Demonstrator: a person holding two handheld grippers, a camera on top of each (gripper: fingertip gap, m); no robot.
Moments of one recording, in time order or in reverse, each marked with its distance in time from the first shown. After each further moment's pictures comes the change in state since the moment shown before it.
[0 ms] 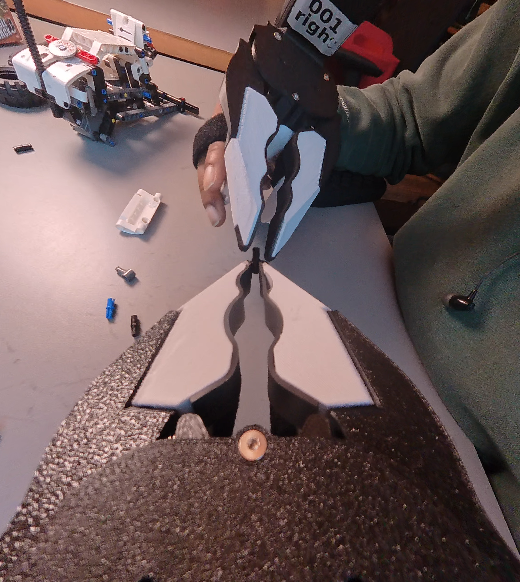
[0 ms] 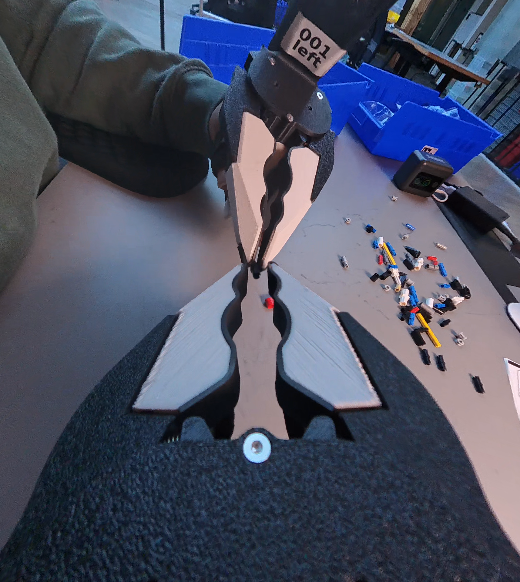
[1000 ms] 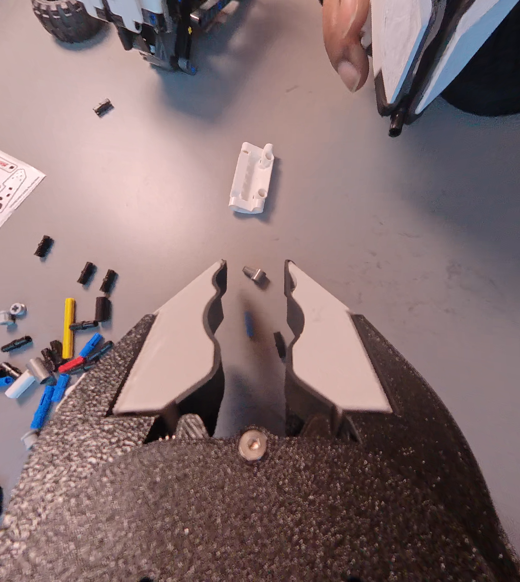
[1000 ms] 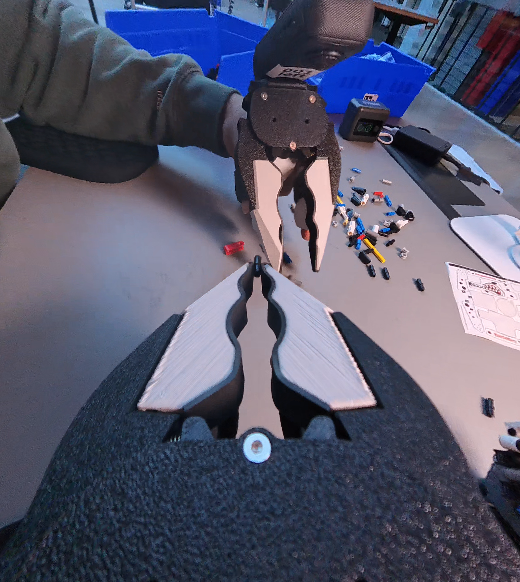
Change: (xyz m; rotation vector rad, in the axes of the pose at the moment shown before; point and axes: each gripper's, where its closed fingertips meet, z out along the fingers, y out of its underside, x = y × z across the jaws) left arm -0.105 0.018 0.037 -0.333 -0.191 0.182; right arm 0.038 0.028 -0.062 -0.042 0.118 0.167
